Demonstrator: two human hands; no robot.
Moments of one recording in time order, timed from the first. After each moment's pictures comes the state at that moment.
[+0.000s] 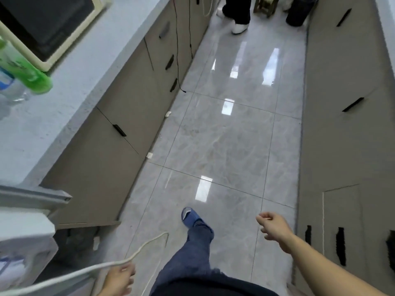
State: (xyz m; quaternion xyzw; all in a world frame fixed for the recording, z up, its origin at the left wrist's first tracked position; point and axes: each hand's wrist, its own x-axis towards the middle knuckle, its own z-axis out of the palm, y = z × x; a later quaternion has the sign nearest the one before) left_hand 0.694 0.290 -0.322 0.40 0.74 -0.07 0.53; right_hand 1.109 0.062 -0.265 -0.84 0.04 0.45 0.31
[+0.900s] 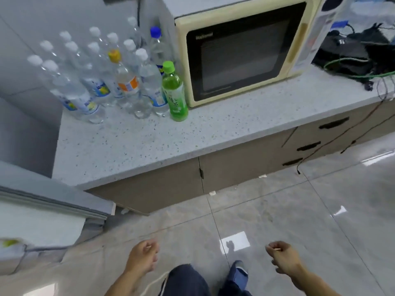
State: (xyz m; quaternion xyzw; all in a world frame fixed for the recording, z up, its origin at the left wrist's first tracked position) left_hand 0.898 0.440 -0.249 0.14 0.82 0.22 0.51; right_hand 1.306 0.521 -0.273 -0.78 -0.30 0.54 0.07
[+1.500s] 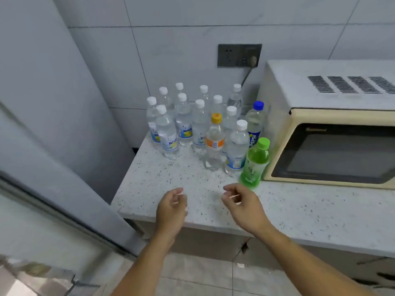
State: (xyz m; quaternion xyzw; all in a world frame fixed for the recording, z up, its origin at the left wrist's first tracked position) left_hand 0.819 0.636 -0.096 0.17 0.75 0.57 0.29; right_hand 0.985 0.761 -0.064 -0.41 -0.74 0.50 0.21
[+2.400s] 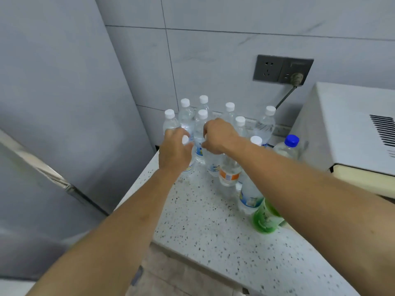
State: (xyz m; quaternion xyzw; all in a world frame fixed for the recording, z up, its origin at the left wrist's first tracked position) left_hand 0.698 0.794 0.010 0.28 0.88 0.38 -0.03; right_hand 0.753 0.924 0.053 -0.23 -0.97 0.10 0.01
